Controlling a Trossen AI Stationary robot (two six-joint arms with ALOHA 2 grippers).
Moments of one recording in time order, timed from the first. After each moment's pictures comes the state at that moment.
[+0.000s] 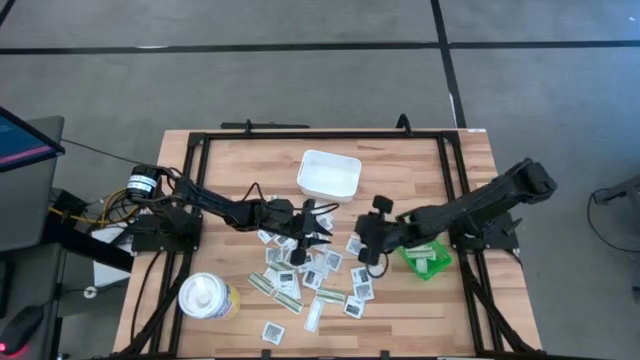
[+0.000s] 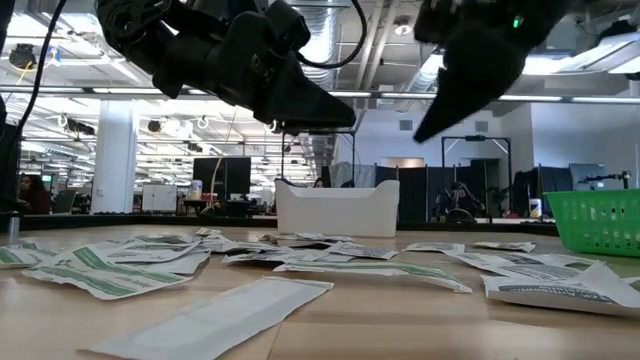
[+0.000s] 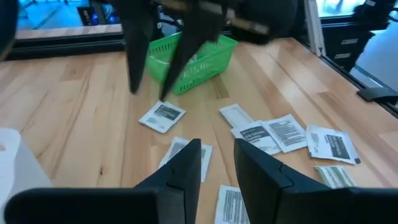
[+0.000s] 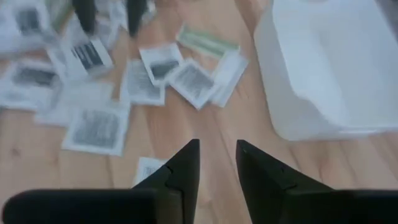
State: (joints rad) left arm -0.11 1.54 0.75 0.60 0.08 0.09; right arm 0.31 1.49 0.90 -0.42 0.53 0.37
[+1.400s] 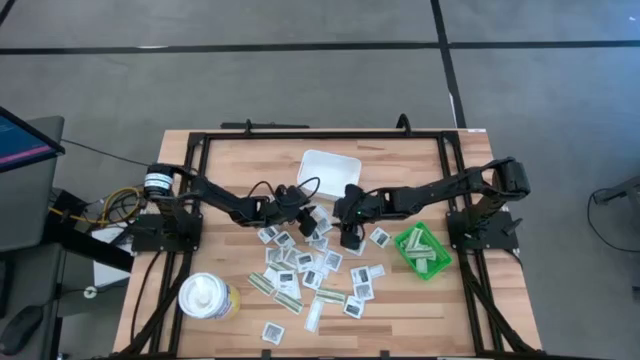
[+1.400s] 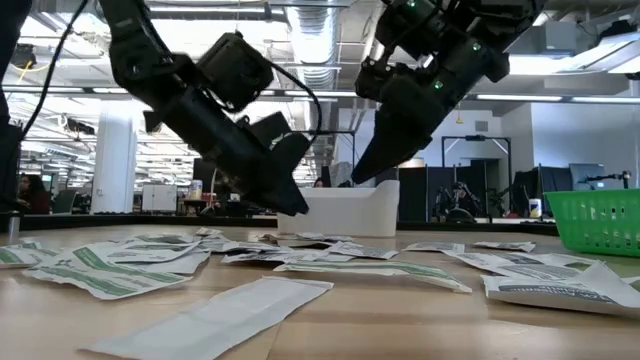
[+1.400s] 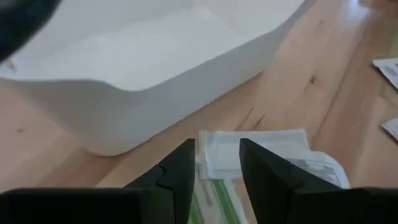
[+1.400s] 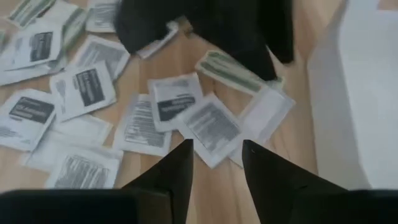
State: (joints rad) left arm -0.01 1.66 0.68 0.50 -0.45 -0.42; right arm 0.02 1.68 0.90 -0.03 0.10 0.07
